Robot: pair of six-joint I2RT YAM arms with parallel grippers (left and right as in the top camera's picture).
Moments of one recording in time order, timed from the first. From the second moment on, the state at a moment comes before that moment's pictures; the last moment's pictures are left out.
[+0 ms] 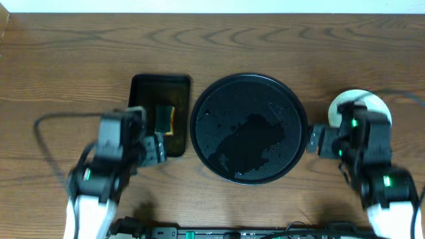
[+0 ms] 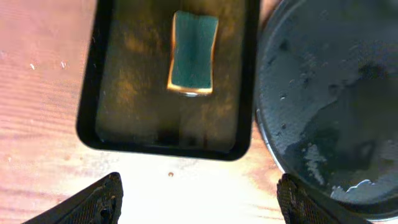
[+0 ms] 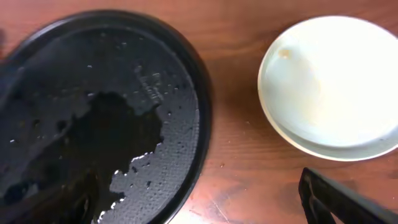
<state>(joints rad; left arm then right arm) -0.13 0.83 0.82 -0.95 0.07 -0.25 0.08 0.82 0.80 -0.80 0.01 0.20</state>
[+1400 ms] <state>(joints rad) -0.13 0.55 0.78 -0.95 0.07 -0.25 0.08 0.36 0.66 -0.75 0.06 0.16</state>
